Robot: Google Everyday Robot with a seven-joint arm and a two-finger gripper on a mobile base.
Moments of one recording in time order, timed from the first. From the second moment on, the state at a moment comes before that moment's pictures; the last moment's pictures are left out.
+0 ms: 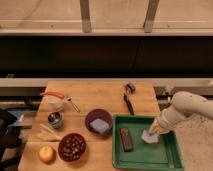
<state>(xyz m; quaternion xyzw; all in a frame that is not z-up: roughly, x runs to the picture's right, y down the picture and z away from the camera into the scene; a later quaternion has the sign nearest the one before) 0.272 0.234 0.752 -0.30 0.22 0.81 0.45</state>
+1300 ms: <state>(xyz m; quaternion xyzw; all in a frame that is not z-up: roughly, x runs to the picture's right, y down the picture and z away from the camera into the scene) 0.263 0.255 0.743 -0.34 0.23 0.80 0.44</state>
